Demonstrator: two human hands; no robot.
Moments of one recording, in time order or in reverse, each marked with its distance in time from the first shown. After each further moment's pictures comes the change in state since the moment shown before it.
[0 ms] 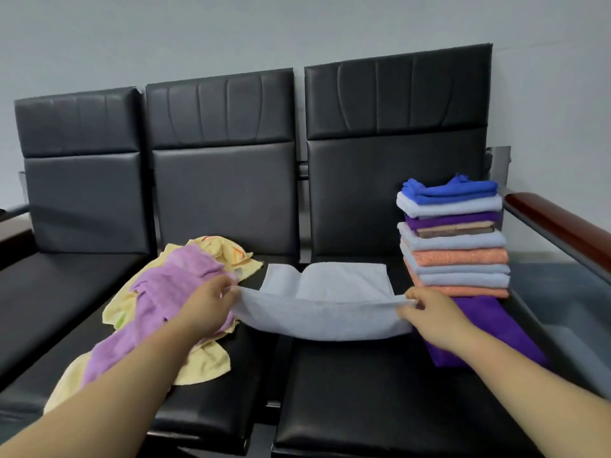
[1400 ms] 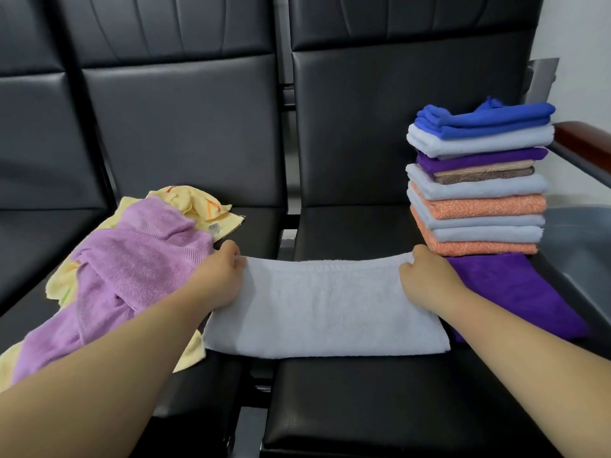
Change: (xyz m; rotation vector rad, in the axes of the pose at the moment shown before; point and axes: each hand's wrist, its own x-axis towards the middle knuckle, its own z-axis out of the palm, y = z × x) left_hand 0.061 -0.031 0.085 0.294 -0.168 0.008; right_hand 0.063 0.016 0.053 -0.189 0.031 0.258
